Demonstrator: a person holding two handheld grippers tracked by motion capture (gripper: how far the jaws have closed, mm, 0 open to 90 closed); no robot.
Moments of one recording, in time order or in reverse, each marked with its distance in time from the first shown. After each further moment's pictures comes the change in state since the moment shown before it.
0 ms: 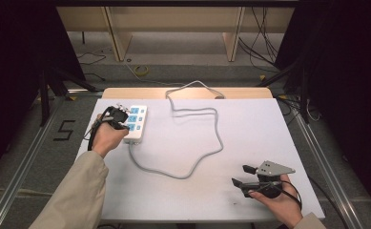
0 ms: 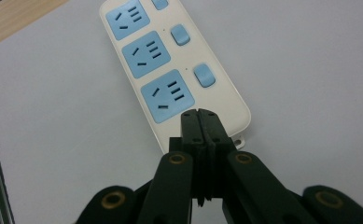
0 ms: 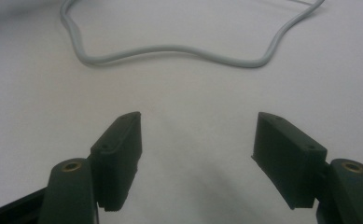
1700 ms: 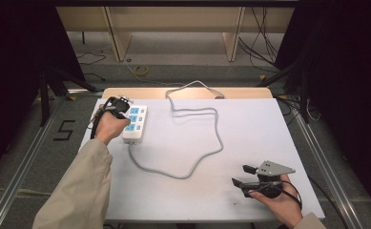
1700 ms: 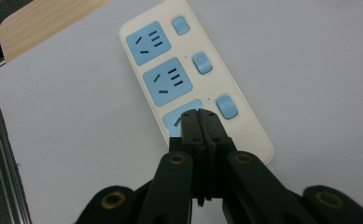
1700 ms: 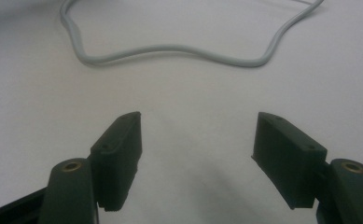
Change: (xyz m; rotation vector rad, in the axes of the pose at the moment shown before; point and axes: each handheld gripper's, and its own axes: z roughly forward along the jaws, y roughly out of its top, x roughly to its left) left arm 0.014 0.028 0.008 0.035 0.018 -0.010; right arm 0.000 0.000 0.000 0.001 0.000 0.004
